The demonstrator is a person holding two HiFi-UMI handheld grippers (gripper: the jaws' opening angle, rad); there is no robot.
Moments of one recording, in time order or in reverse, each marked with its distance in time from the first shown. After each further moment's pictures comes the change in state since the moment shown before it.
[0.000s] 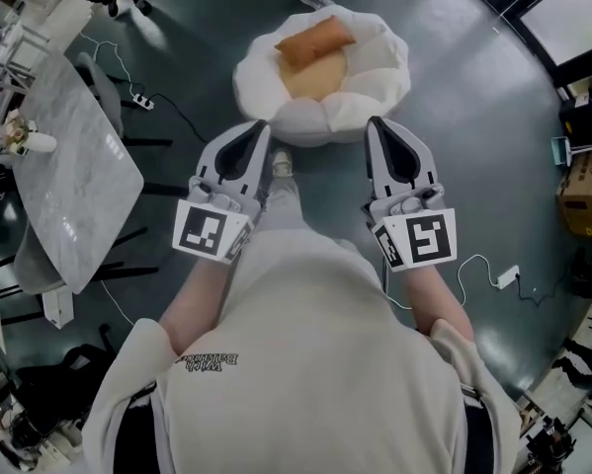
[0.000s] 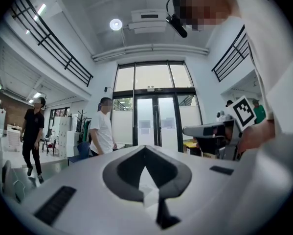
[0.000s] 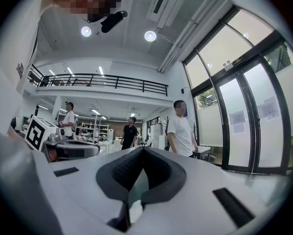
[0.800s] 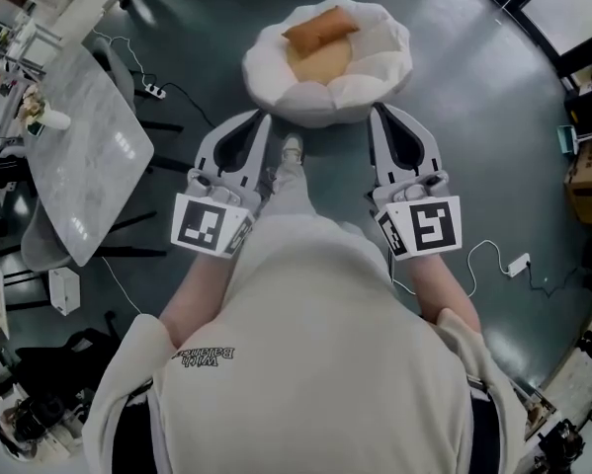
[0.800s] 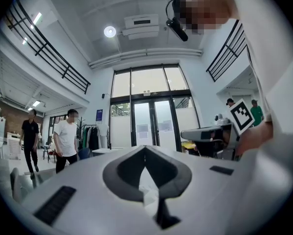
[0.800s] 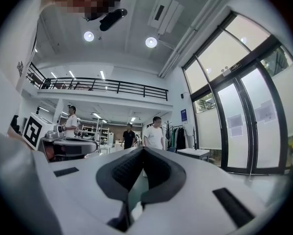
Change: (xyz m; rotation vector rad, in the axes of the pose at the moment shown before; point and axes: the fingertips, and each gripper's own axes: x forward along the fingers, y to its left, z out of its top) left arm -0.081 -0.067 0.037 0.050 -0.040 0.004; right arm -0.089 0.042 0.024 -0.003 -0.044 -0.003
